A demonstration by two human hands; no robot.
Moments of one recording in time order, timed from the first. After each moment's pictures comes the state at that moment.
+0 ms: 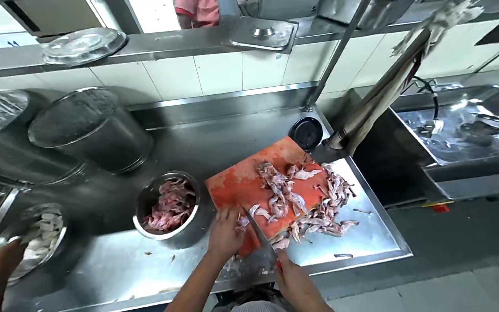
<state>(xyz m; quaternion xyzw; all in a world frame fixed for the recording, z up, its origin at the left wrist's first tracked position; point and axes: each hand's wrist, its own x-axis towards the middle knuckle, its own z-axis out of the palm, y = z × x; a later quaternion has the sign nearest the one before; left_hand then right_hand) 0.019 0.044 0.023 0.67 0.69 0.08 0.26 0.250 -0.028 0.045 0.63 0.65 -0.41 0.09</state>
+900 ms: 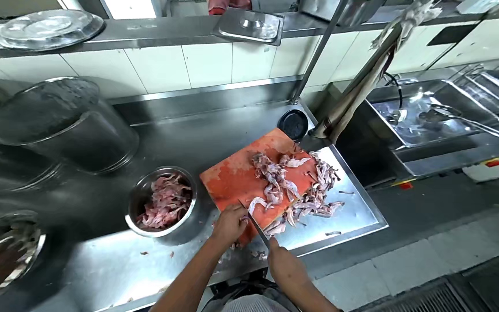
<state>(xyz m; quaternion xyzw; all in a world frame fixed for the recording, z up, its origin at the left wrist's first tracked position) 0.012 0.053 -0.017 0.77 0.54 0.11 0.33 0.201 -0.036 0.048 0.70 0.61 -0.33 0.19</state>
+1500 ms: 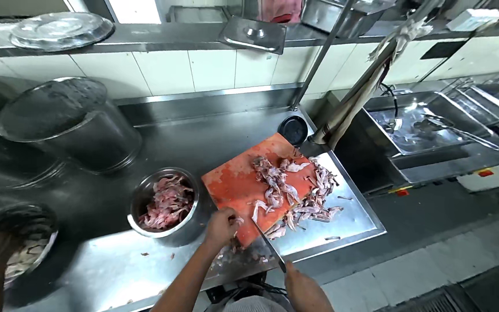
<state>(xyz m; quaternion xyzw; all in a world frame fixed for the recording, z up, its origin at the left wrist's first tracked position) -0.013 0.047 -0.004 0.65 0.62 0.18 0.40 0.239 -0.085 0.049 0.71 0.59 -0.32 0.21</state>
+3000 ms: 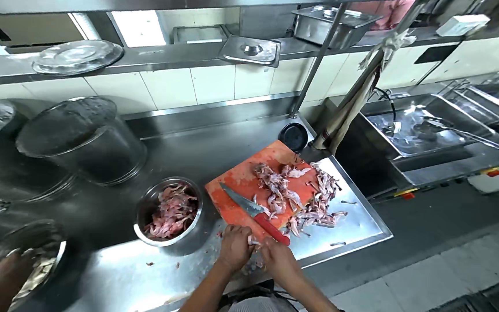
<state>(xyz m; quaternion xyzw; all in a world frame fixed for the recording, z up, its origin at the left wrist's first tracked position) 0.021 0.013 0.008 0.78 0.57 0.05 0.27 0.191 -0.016 0.073 0.62 0.68 -0.39 -0.06</state>
